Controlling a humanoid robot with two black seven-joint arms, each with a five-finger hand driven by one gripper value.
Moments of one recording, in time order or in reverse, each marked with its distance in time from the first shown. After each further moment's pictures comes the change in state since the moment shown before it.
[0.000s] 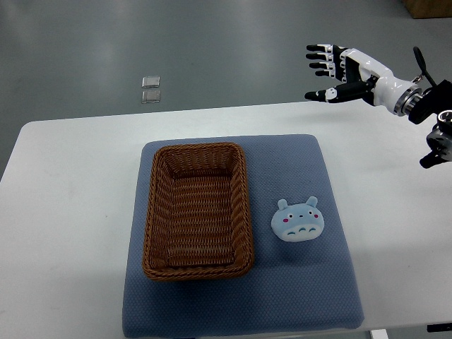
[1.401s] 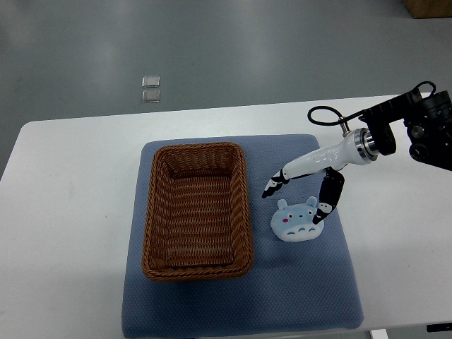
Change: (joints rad) left arm -0.001 0.000 0.000 0.000 0.000 0.000 0.000; right arm 0.304 -0.038 -0.443 0.295 -0.552 0.357 -0.010
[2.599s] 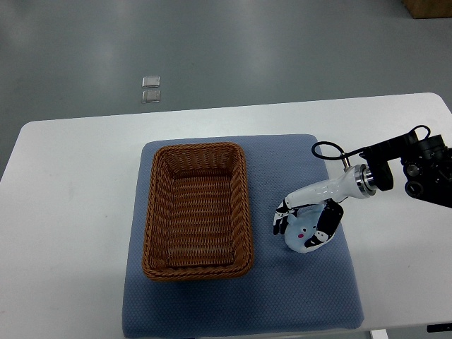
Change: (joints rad) left arm 0.000 0.000 0.000 0.000 0.000 0.000 0.000; right arm -0.153 0.020 -0.001 -0.008 -0.004 -0.073 0.001
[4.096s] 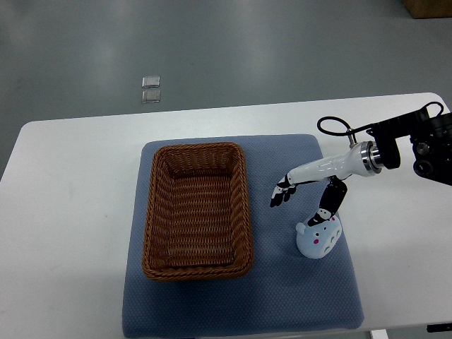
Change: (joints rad) left arm 0.000 0.000 0.000 0.000 0.000 0.000 0.000; right arm 0.079 -0.051 0.021 0.010 0.015 0.004 -0.001
